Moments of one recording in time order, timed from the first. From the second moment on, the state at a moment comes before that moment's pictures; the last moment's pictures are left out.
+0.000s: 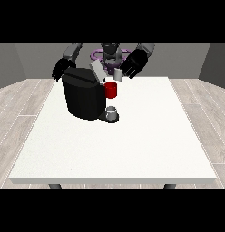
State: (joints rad) left arm -1.12 0.47 0.13 -0.67 -0.60 -0.15 -0.12; right arm -0.30 -0.03 -0.02 -1.37 -0.01 -0.15 -0.05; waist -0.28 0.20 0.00
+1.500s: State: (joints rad) left arm -1.18 0.43 0.12 -0.62 -0.65 -0.14 -0.11; right arm -0.32 -0.04 -0.06 -1.38 -0.04 -0.15 -0.05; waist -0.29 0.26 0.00
